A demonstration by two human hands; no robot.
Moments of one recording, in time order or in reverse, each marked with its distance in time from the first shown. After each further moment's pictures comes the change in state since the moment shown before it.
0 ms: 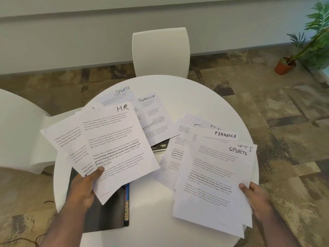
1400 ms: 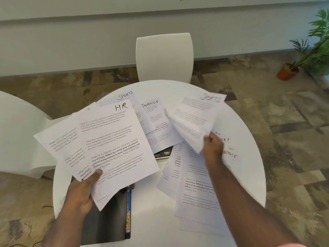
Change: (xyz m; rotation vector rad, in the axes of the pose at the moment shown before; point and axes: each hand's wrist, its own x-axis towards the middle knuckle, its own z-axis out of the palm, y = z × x) left_hand 0.009 0.013 0.001 -0.086 -0.036 0.063; right_hand -0.003 -0.157 0.199 -0.002 0.121 -0.500
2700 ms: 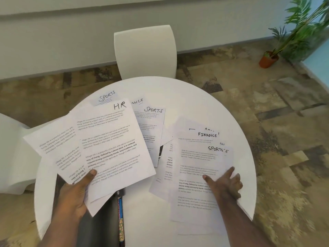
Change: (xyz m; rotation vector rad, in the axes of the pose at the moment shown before) left_hand 0.009 0.001 0.038 0.051 -0.090 0.019; right_hand -0.046 0.114 -0.089 -0.938 -0.032 0.462
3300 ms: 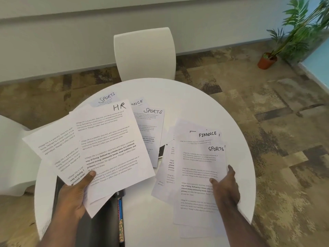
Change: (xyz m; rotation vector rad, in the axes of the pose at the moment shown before) left_hand 0.001 0.000 -0.008 0.012 0.020 0.014; right_hand -0.017 0.004 -0.008 0.287 0.095 -0.084
